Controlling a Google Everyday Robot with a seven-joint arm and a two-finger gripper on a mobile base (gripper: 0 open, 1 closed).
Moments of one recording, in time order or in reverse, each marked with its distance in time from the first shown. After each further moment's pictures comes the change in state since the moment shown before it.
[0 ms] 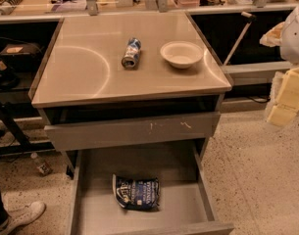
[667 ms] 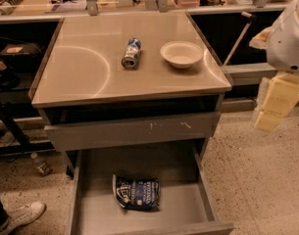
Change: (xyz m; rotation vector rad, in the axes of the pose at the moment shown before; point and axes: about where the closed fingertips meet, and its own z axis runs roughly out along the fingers) arm -0.017 0.007 0.009 0.022 0.003 -0.032
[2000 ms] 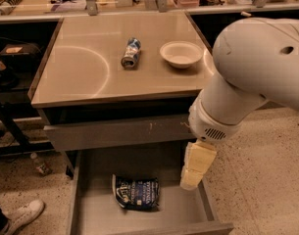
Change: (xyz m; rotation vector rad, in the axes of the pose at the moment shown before) arm -0.061 0.090 0.142 -0.206 -0.043 0.033
